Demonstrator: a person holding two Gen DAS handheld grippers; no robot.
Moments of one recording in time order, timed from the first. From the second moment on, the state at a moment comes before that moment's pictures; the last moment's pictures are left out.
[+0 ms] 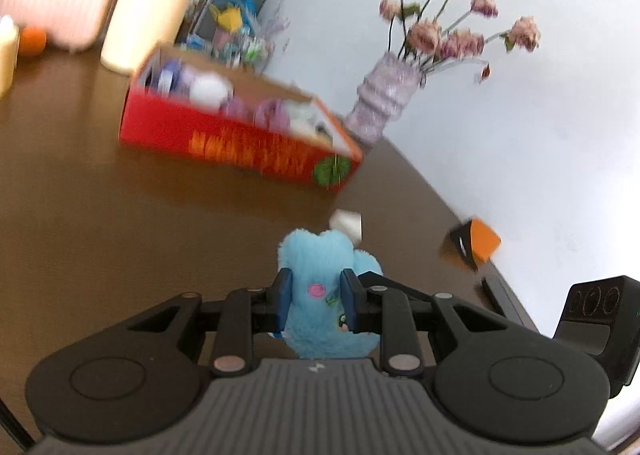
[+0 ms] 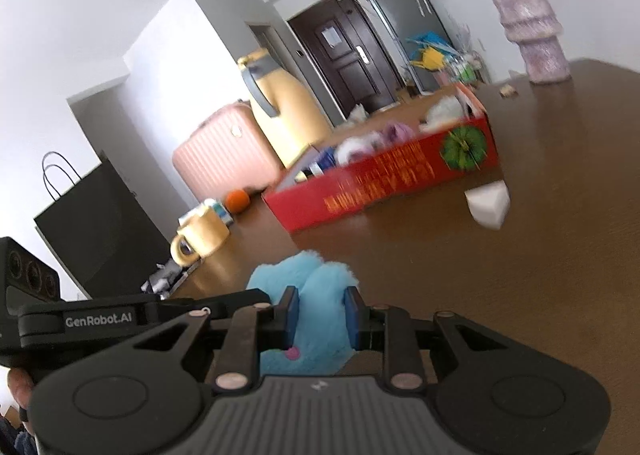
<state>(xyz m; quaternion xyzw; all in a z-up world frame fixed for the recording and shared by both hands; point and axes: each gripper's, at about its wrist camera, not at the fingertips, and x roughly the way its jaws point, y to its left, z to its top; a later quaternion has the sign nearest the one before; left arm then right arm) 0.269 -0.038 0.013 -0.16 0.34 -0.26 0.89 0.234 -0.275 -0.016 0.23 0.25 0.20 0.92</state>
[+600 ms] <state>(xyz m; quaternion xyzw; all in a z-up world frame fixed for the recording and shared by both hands) 0.515 0.012 0.047 -0.16 0.34 -0.16 0.91 0.528 -0.198 0.040 0.17 0.30 0.22 0.91</state>
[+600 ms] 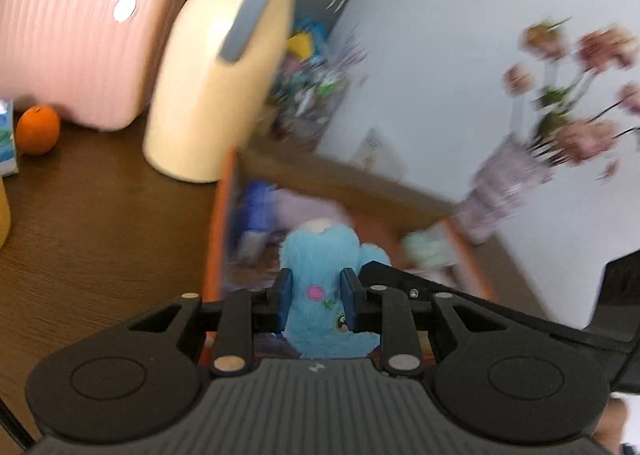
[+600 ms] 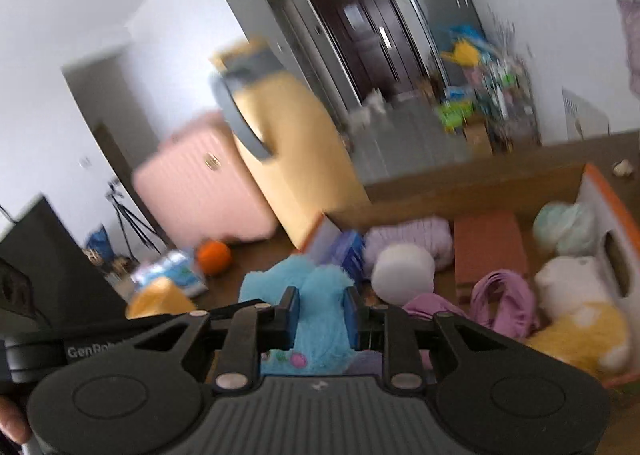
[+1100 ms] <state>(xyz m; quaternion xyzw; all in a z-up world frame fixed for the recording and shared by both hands) 0.519 -0.009 0.024 -0.04 0.34 -0.11 0.93 0.528 -0.185 0.022 0.12 0.32 0.20 0.92</state>
